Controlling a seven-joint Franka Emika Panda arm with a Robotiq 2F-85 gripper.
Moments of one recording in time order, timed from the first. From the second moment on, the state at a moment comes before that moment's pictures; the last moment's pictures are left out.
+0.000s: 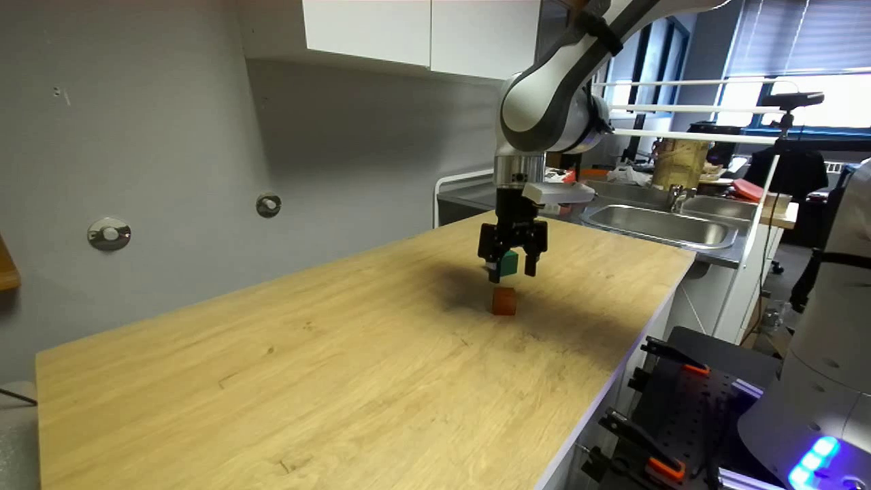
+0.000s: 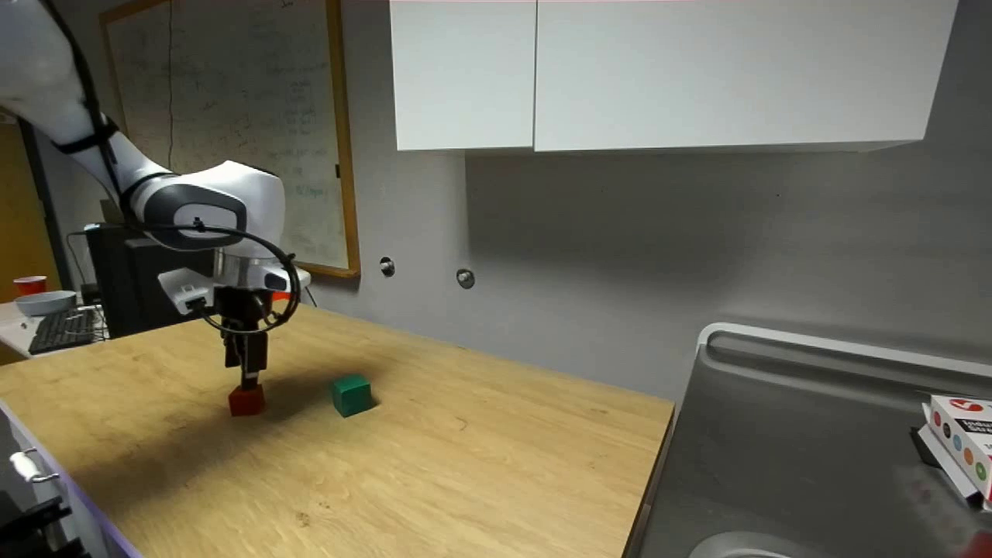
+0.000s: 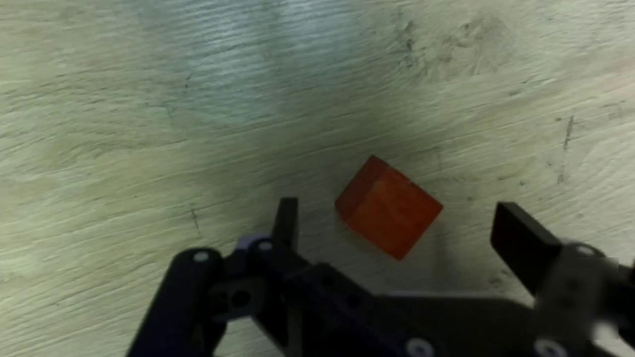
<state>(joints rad) 0.02 -0.02 -0.01 -2.51 0.18 2.37 0.12</state>
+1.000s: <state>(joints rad) 0.03 0.18 0.01 -2.38 0.18 2.36 0.15</state>
